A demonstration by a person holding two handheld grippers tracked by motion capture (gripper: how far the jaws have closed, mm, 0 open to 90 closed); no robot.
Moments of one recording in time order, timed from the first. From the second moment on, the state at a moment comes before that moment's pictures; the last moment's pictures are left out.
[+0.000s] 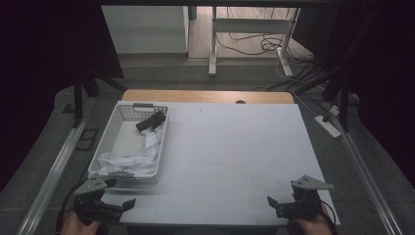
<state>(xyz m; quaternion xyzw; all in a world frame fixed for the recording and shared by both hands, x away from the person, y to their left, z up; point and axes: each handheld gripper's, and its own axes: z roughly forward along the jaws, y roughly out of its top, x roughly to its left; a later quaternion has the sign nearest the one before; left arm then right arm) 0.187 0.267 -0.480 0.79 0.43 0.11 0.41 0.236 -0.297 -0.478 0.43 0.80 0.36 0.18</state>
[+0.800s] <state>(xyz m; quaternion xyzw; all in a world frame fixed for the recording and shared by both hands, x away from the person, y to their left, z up) 0.219 0.276 -0.458 0.80 0.43 0.12 0.40 0.236 -0.296 -0.478 0.43 0.81 0.36 0.18</state>
